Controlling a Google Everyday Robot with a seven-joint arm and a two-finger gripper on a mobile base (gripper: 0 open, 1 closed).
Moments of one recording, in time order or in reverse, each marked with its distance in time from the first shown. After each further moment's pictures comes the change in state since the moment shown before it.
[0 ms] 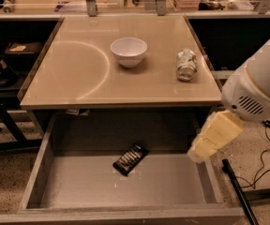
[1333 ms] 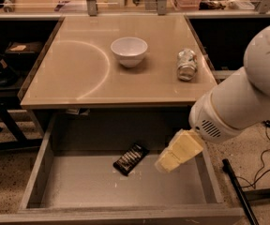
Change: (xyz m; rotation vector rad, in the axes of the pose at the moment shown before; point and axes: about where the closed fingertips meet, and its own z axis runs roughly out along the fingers) arm -0.030 0.037 0.064 -0.062 -0.120 0.054
